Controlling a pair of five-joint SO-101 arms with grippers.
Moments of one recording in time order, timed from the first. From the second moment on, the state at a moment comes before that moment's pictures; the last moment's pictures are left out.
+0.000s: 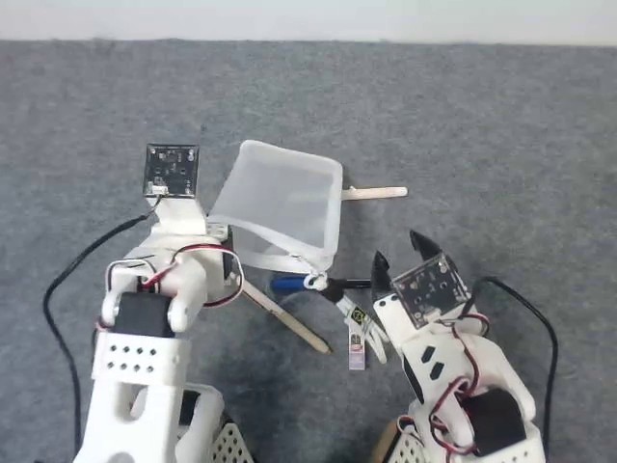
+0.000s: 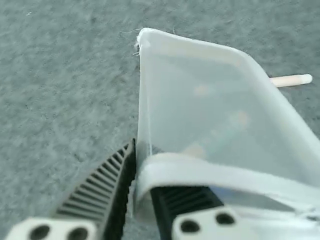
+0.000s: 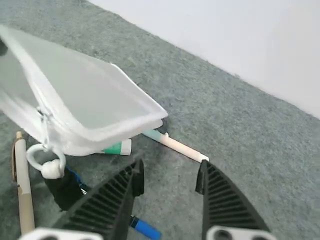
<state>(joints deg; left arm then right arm) -1.0 -57.5 58.2 58.9 8.6 -23.2 -97.9 70.4 61.6 14.5</state>
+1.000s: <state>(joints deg) -7.7 -57.5 57.5 58.9 8.6 -19.3 -24.6 38.9 46.9 -35.4</state>
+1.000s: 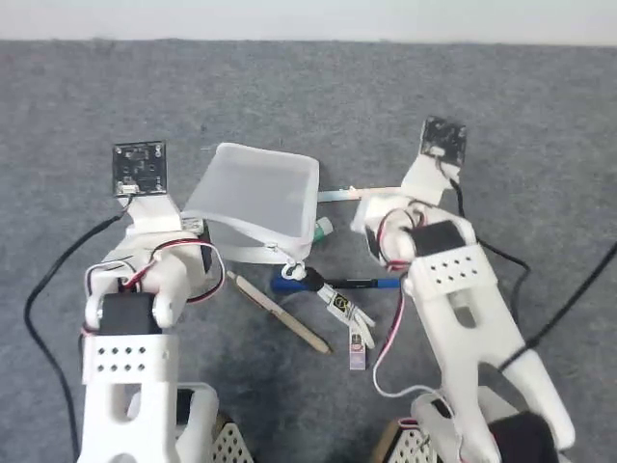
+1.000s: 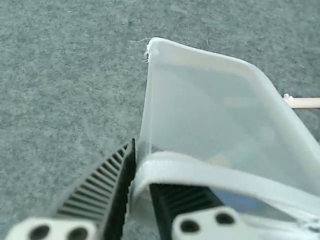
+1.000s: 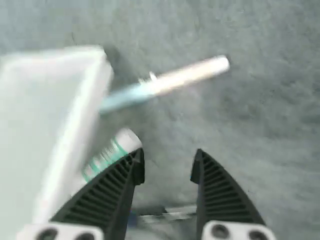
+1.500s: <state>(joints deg) -7.7 -57.5 57.5 58.9 8.6 -18.8 2.8 12.5 55.9 -47.6</state>
